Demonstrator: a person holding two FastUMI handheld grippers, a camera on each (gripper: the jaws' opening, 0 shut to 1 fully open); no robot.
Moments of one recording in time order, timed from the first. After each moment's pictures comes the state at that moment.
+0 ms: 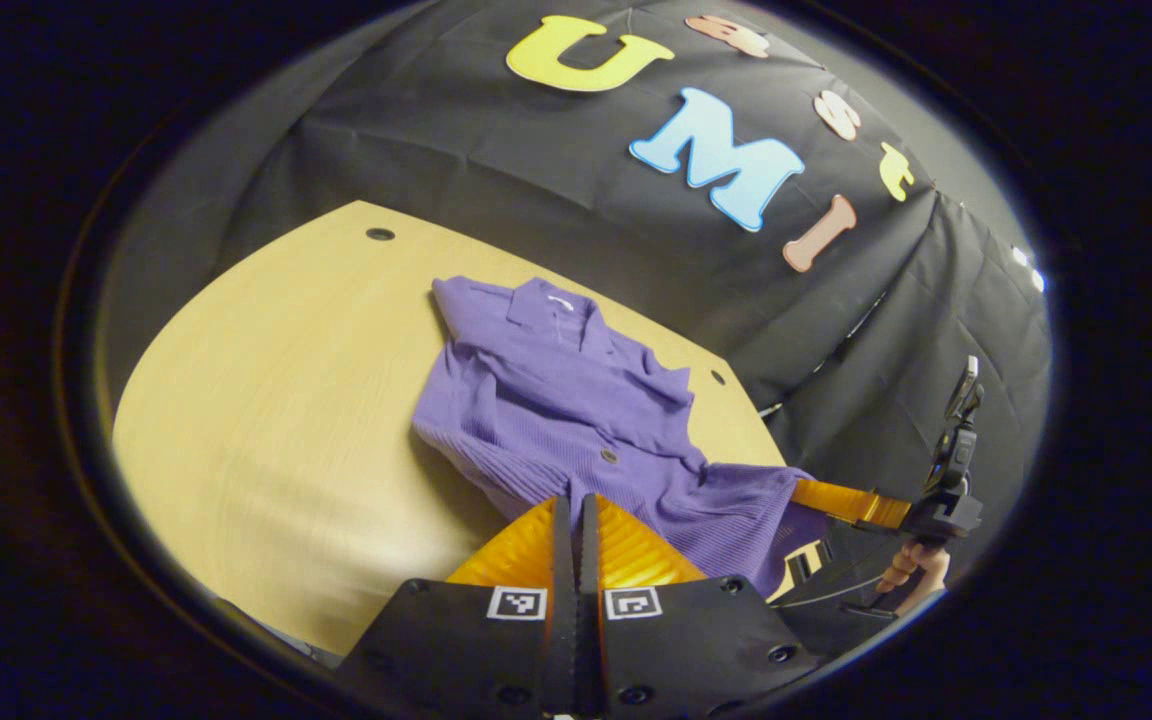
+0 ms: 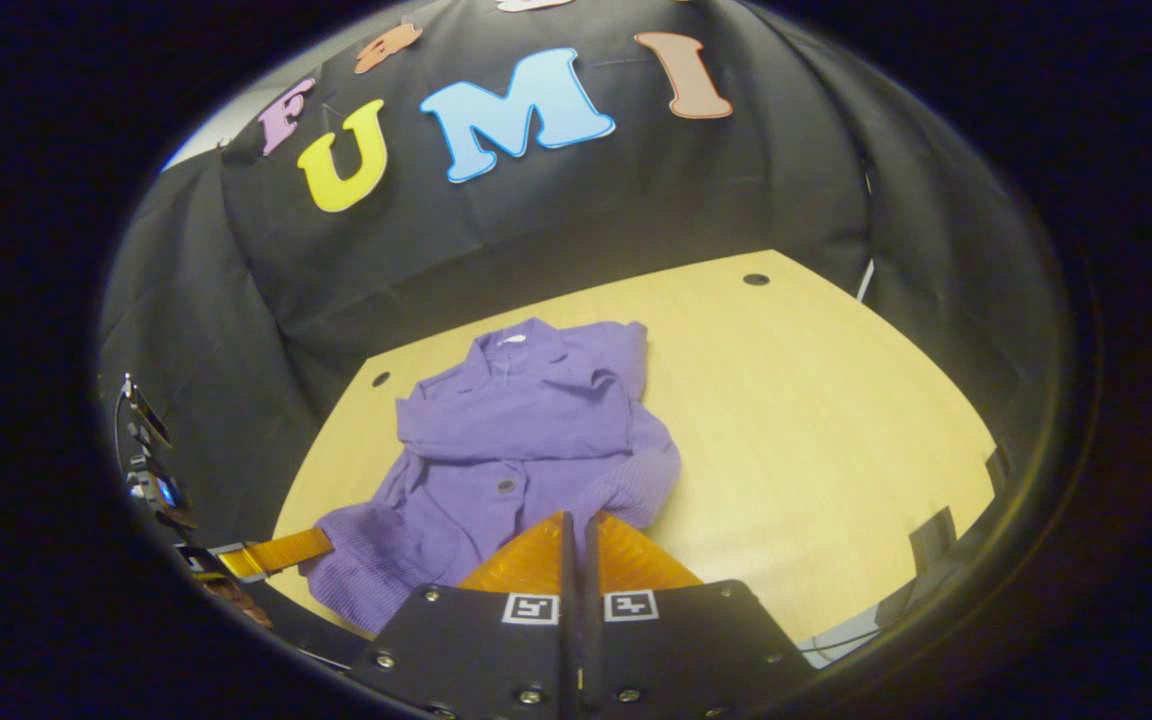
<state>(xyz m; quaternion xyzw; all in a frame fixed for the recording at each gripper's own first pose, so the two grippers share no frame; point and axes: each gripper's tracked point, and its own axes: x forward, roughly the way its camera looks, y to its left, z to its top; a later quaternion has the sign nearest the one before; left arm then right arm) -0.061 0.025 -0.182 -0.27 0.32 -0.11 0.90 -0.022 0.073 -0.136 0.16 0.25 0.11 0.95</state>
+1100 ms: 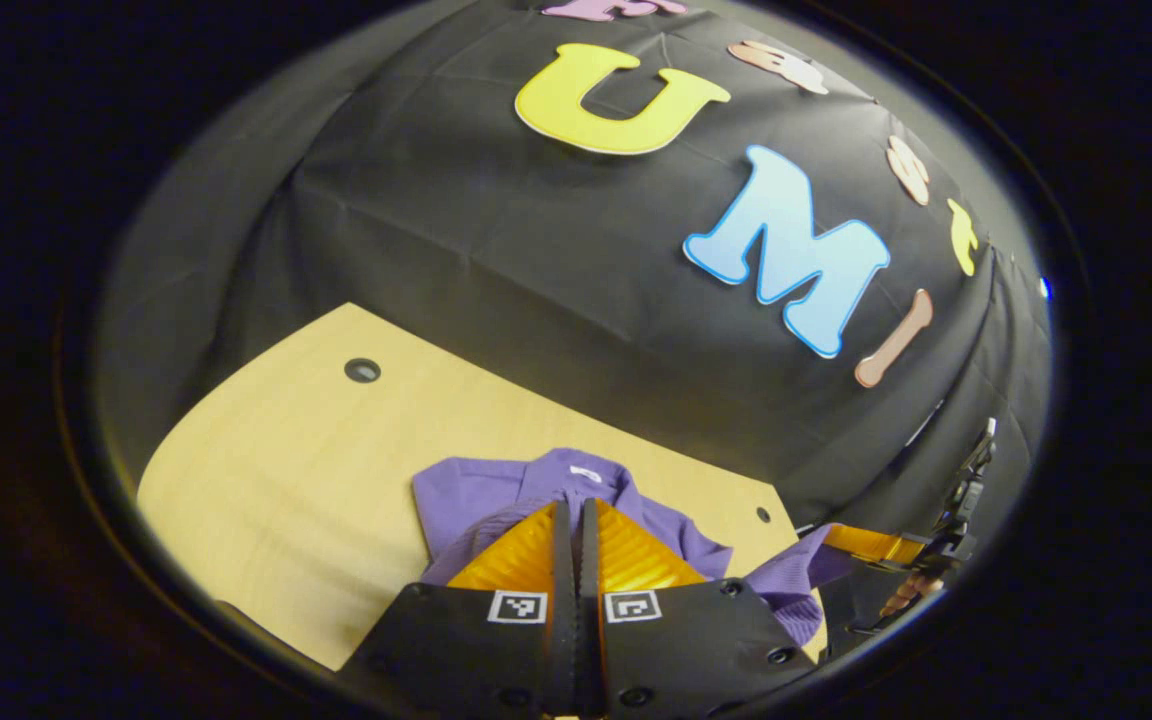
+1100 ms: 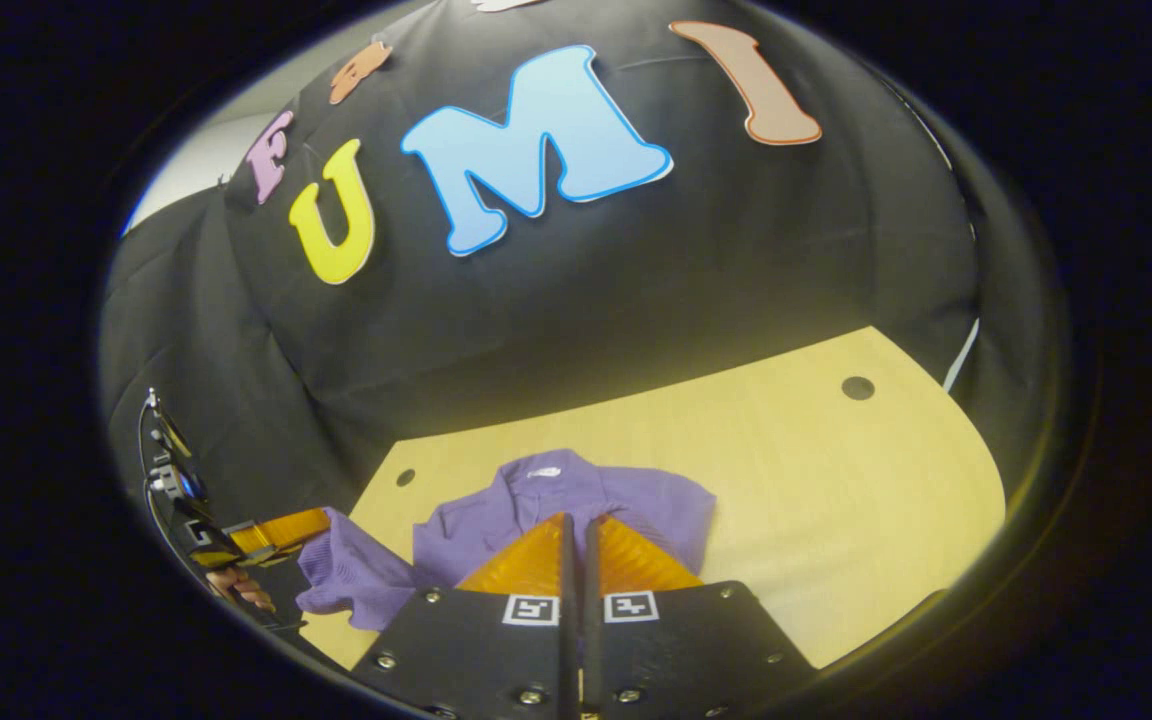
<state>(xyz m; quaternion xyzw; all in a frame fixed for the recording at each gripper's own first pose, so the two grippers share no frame) 0.209 0.075 -0.100 -0.27 0.23 -0.02 0.94 0.203 0.065 -0.040 0.19 0.20 0.19 0.94</state>
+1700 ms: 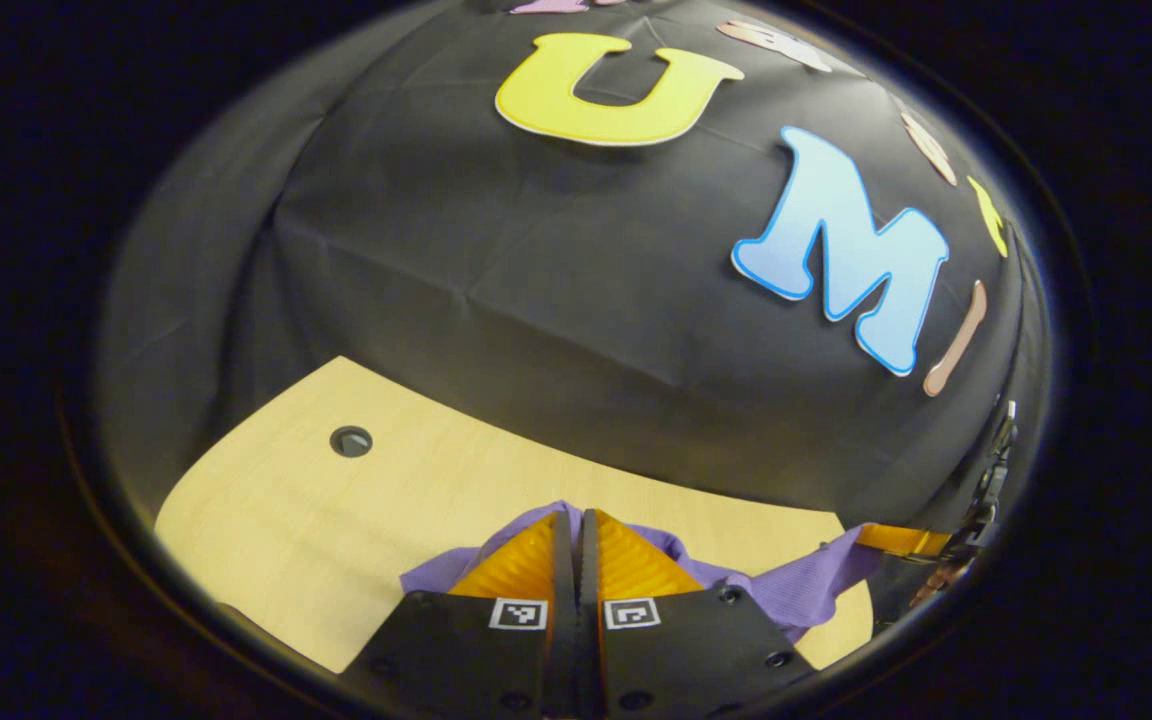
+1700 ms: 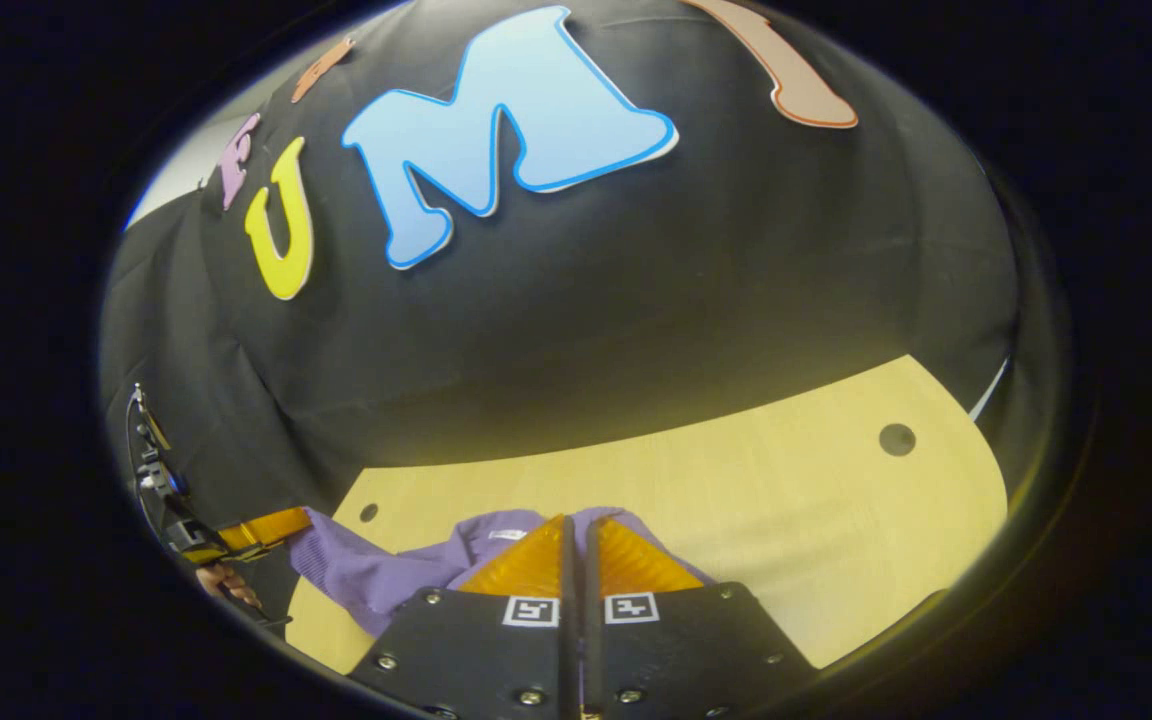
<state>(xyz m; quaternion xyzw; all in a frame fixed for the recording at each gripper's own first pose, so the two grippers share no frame) 0.337 0.087 -0.121 -0.20 0.21 0.01 0.96 0.330 0.070 -0.050 0.18 0.20 0.18 0.95</state>
